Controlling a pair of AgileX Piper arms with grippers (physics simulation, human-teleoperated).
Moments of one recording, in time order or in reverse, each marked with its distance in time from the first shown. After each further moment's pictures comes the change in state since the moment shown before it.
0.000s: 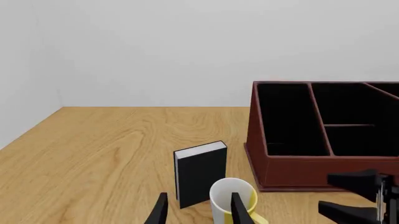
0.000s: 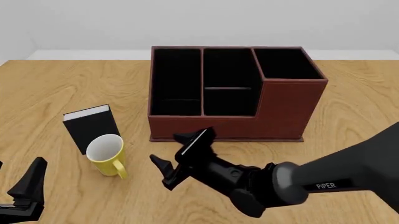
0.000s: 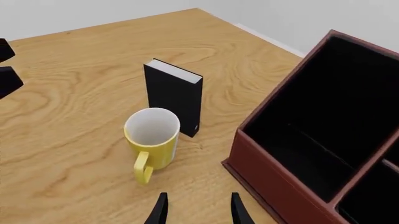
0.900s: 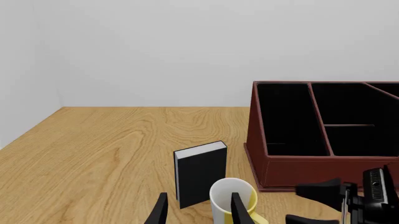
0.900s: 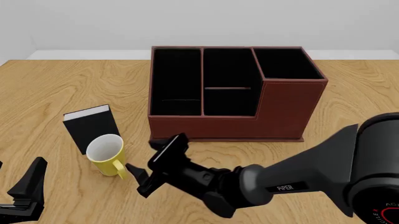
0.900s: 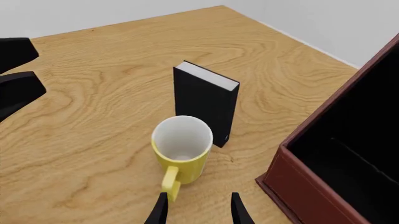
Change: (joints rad) left arm 0.000 0.000 0.000 0.000 0.000; right arm 0.083 0.137 -0.169 0.045 0.021
